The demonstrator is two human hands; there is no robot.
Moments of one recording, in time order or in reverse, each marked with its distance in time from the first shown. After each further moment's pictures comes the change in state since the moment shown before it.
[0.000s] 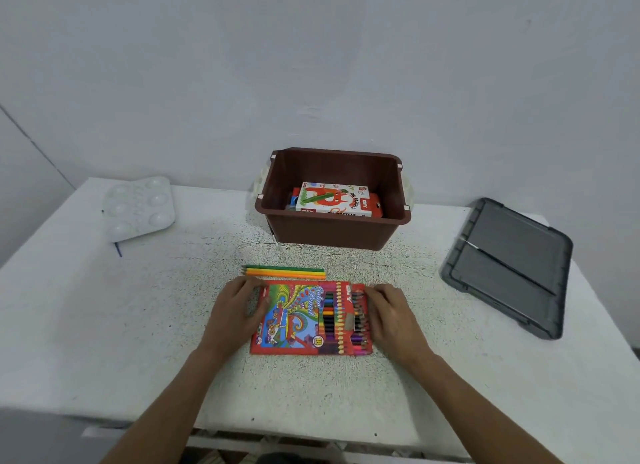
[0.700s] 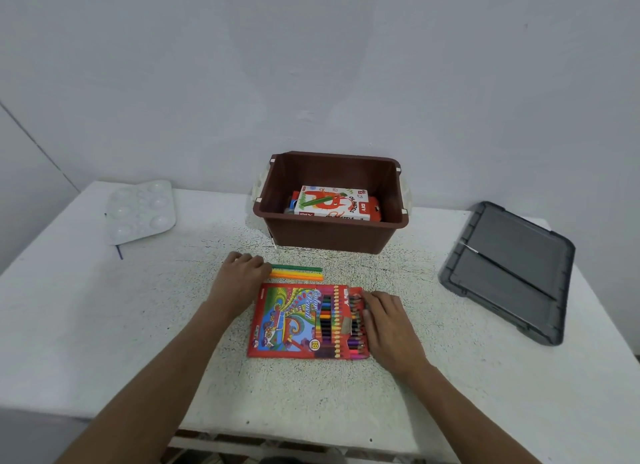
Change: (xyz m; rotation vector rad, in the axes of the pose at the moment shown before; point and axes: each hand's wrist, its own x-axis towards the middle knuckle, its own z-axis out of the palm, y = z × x) left_hand 0.069 0.019 -0.022 0.722 -0.229 0.320; right_hand -0.011 0.006 0.007 -0.045 0.002 -0.002
